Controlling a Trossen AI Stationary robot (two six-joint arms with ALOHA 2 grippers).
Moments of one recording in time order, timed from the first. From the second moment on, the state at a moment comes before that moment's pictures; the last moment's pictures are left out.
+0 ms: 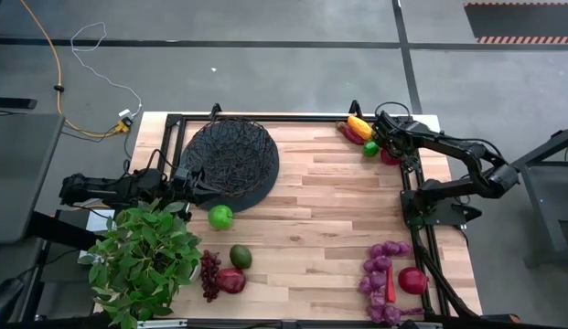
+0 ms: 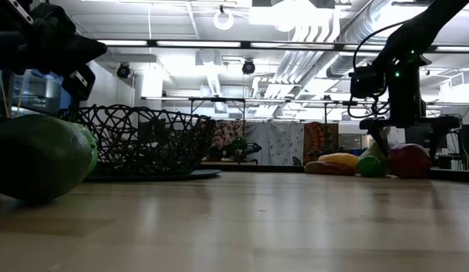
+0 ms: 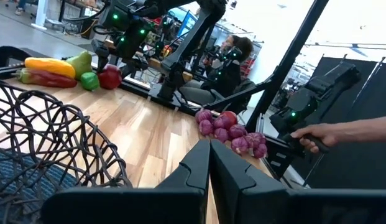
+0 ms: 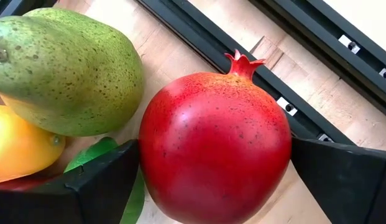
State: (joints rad) left arm 0.05 0.01 0.01 0.03 -0.02 -0.41; right arm -0.93 1.27 0.65 -0.82 0.32 1.48
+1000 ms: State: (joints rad) left arm 0.05 0.01 0.01 0.11 -0.08 -0.55; right arm -0.71 0.90 0.65 -0.80 0.31 1.16
